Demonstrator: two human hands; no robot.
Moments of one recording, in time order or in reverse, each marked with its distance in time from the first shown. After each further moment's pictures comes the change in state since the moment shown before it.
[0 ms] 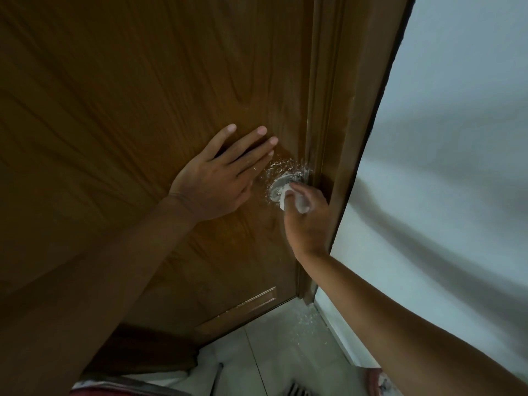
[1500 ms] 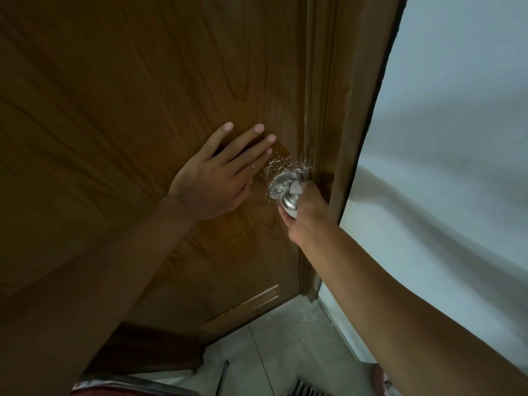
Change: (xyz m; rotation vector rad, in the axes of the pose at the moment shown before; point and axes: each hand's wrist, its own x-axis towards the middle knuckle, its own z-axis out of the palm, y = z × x) left_hand 0.000 0.000 0.001 -0.003 0.031 -0.004; right_hand 0.022 -0.040 0.000 0.710 -0.019 1.013
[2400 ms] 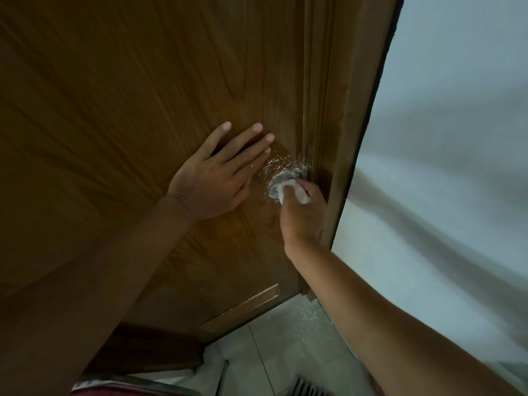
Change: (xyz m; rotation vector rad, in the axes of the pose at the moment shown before) left_hand 0.001 0.000 0.000 -0.007 0.016 -0.009; right_hand 0.006 0.032 -0.010 -0.432 0.111 -0.691
